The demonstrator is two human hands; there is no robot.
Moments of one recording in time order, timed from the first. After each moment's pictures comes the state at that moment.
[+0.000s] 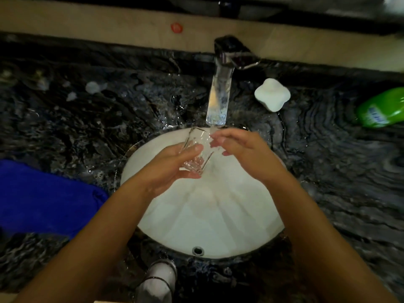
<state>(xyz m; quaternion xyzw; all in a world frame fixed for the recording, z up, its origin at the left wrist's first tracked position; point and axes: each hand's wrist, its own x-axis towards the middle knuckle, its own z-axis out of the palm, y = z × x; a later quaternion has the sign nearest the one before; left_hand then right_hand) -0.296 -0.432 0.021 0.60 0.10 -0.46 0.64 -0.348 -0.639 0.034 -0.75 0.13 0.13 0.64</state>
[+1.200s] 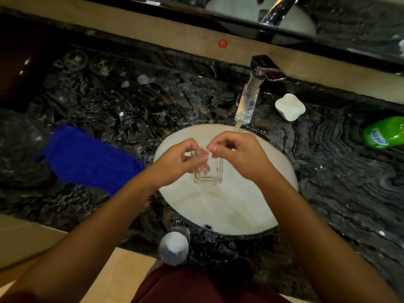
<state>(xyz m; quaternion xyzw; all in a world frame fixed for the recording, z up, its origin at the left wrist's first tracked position) -0.343 -0.362 0.079 0.73 -0.08 -0.34 0.59 -0.363 -0.572 0.096 -0.79 -0.02 0.11 0.60</state>
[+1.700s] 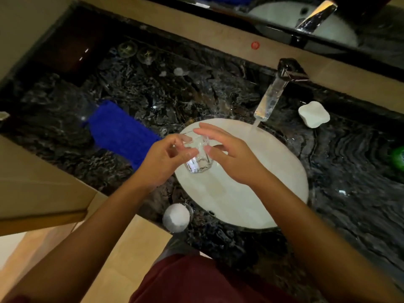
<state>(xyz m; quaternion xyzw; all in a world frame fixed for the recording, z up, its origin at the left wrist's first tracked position) -0.418 -0.329 0.110 0.79 0.04 -0.14 0.59 -0.391 -0.545 0.107 -0.77 -0.18 0.17 0.58</state>
